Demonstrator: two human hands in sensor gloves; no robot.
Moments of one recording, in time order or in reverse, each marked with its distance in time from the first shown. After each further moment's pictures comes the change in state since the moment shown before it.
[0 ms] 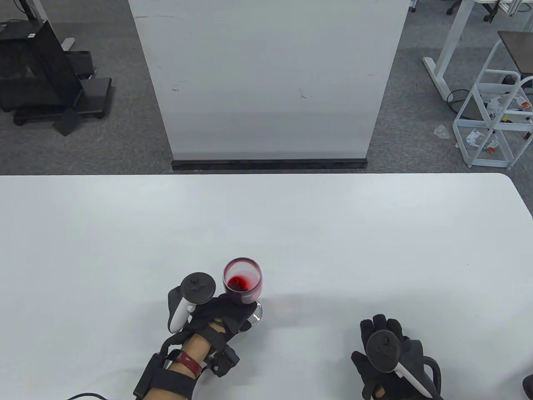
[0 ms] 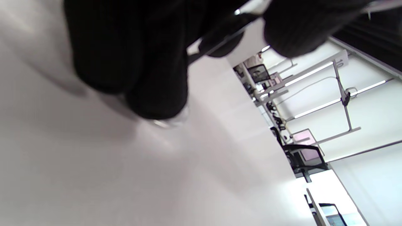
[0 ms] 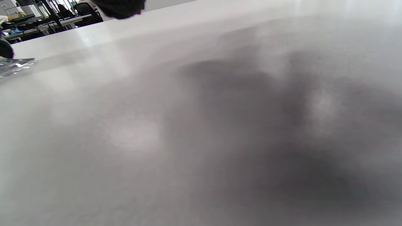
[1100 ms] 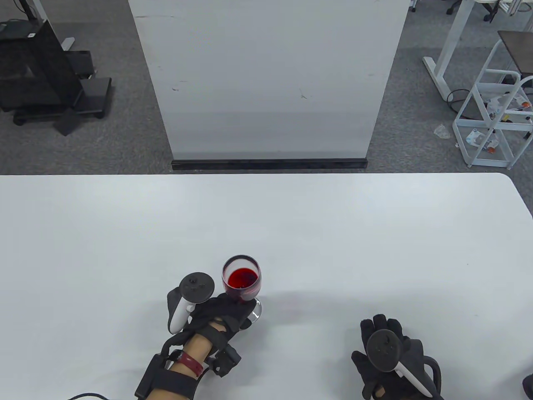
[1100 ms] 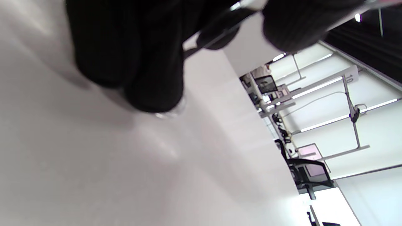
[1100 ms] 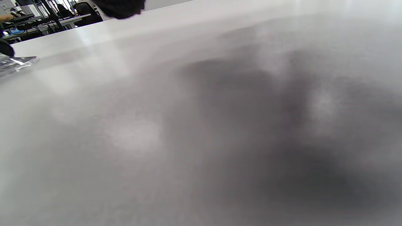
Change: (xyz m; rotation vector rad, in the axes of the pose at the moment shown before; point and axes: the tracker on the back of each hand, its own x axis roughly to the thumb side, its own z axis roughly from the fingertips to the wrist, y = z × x) left_hand 0.000 -0.001 0.001 0.027 0.027 0.046; right_hand 0.000 0.000 0.000 0.002 -0.001 -0.002
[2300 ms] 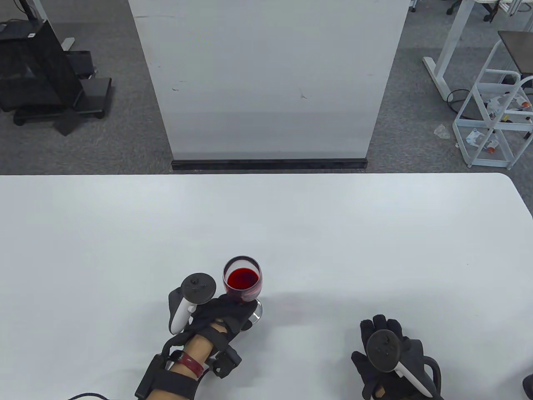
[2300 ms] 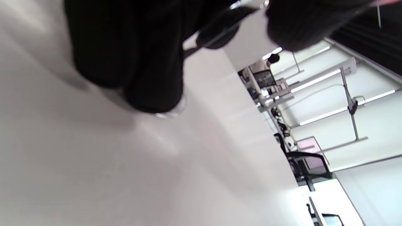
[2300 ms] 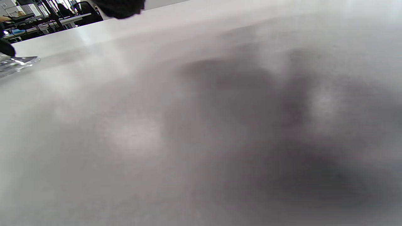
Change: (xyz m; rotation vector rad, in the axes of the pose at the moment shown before) left_hand 0.004 -0.003 0.000 -0.058 -0.019 -0.029; right_hand 0.000 0.001 0.000 0.004 -0.001 -0.002
